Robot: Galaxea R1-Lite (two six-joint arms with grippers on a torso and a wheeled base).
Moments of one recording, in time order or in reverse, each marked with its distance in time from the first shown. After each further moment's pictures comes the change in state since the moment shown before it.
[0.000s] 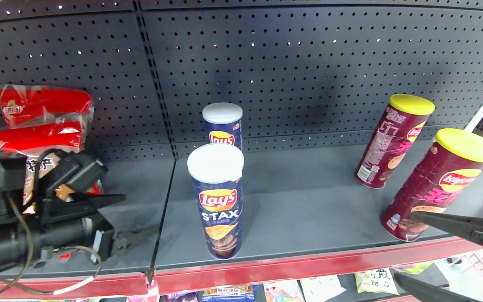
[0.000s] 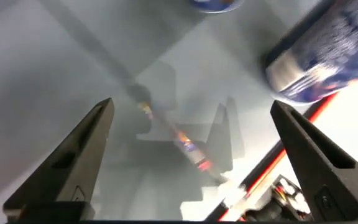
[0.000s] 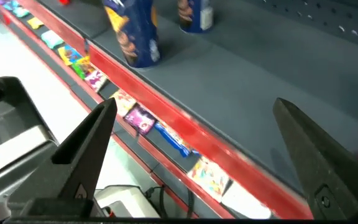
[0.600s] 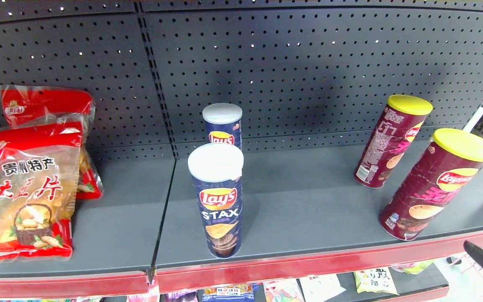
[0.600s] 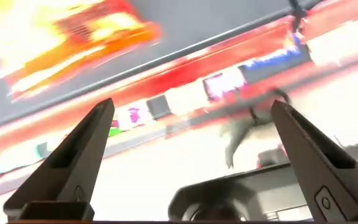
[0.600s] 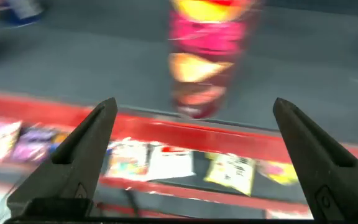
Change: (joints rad) left arm 0.137 -0.726 -0.141 0.919 0.411 -0.040; right arm -0.463 -0.244 0.110 0.093 -0.173 -0.008
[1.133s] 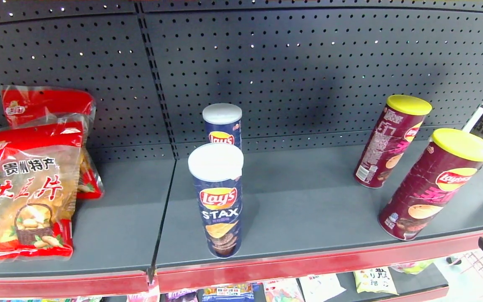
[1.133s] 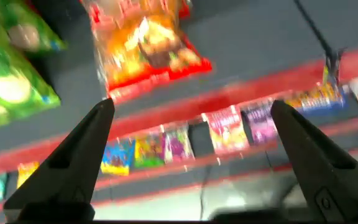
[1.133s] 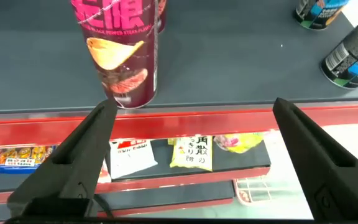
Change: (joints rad) left arm 0.000 -0.132 0.032 -0.166 0.034 0.101; right arm -0.197 0.012 0.022 0.006 -0.001 -0.031
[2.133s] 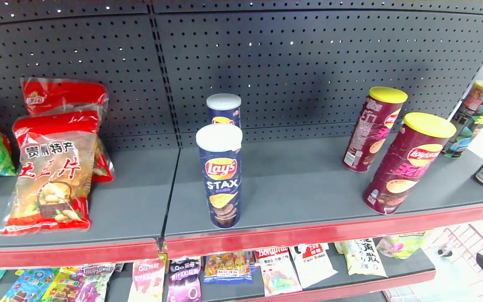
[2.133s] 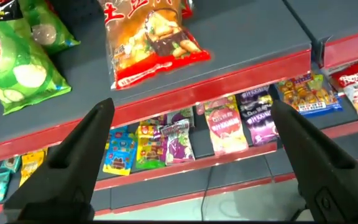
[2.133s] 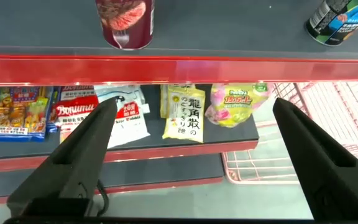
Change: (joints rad) left arm -0.002 -0.049 0.040 -0.038 -0.002 -0.011; right arm -0.022 -0.036 0.063 0.000 0.002 -0.041
